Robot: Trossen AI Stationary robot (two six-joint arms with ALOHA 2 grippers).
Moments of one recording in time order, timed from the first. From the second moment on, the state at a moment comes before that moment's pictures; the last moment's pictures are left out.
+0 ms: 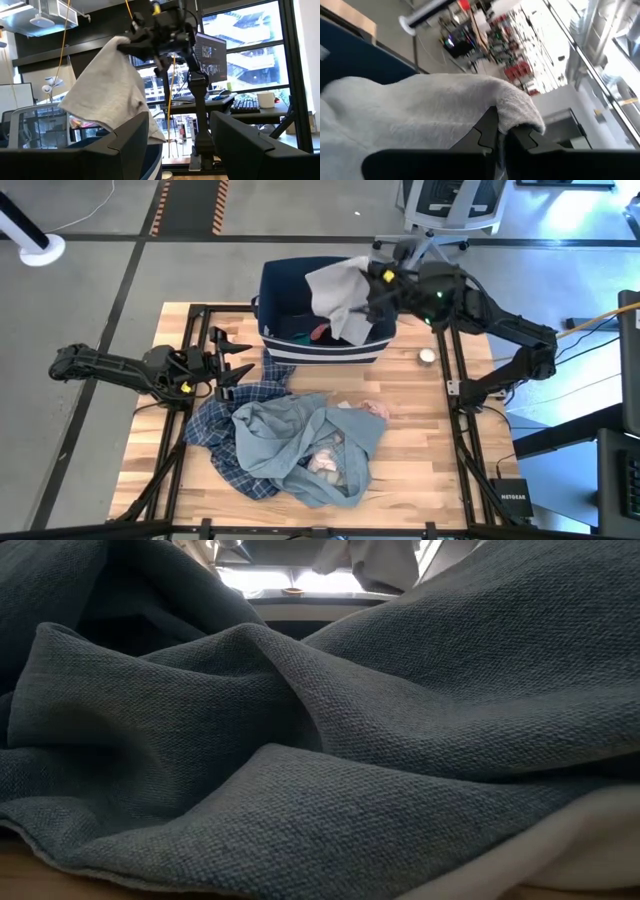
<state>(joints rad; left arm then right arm) -0.10 0.64 0.39 0.64 -0.28 0.25 -0.15 1.41 1.77 -0.49 0.58 -1.00</state>
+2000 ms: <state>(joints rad) -0.10 0.64 0.39 0.64 -0.28 0.25 0.38 1.51 1.42 -0.90 0.15 -0.54</state>
